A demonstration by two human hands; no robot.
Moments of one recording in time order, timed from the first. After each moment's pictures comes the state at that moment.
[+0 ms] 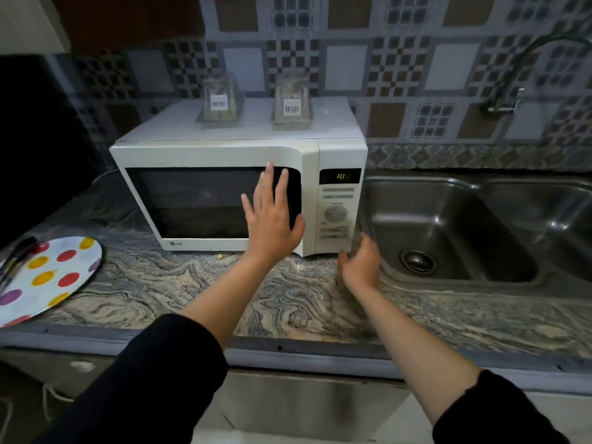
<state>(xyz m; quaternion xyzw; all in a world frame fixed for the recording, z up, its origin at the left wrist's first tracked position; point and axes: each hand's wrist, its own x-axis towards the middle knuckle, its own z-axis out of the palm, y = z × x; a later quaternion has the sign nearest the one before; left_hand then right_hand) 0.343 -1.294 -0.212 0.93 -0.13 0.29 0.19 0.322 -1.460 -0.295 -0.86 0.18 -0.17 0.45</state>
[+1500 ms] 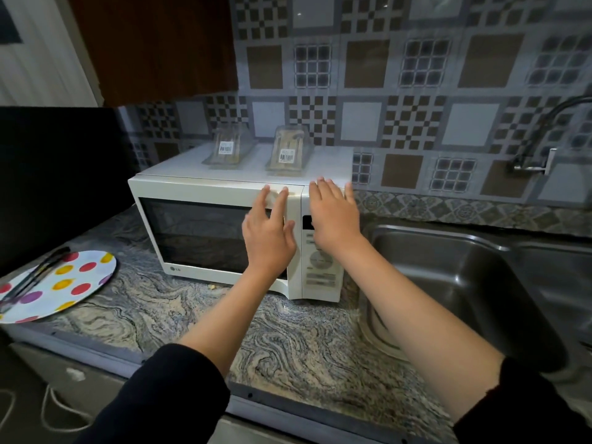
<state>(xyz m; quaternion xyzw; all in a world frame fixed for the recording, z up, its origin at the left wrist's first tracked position) 0.367 -1.347 -0.180 0.88 -0.03 0.41 0.22 0.378 -1.472 -0.128 -0.95 -0.18 -0.25 0.03</state>
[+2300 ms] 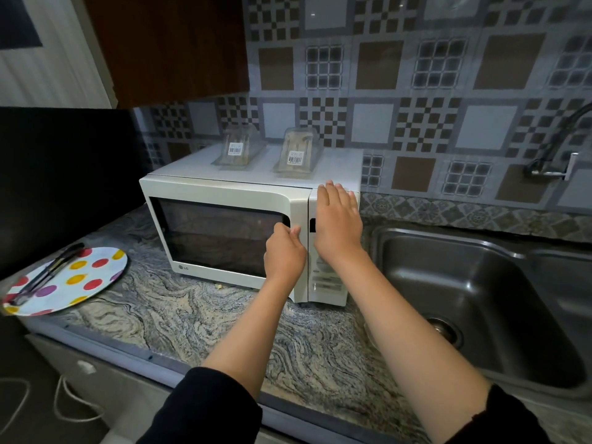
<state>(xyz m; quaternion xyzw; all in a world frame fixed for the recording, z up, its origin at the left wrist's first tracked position) 0.362 -1.369 -0.182 0.84 0.11 0.25 0.46 0.377 -1.462 -0.135 -0.94 -0.15 -0.29 0.13</state>
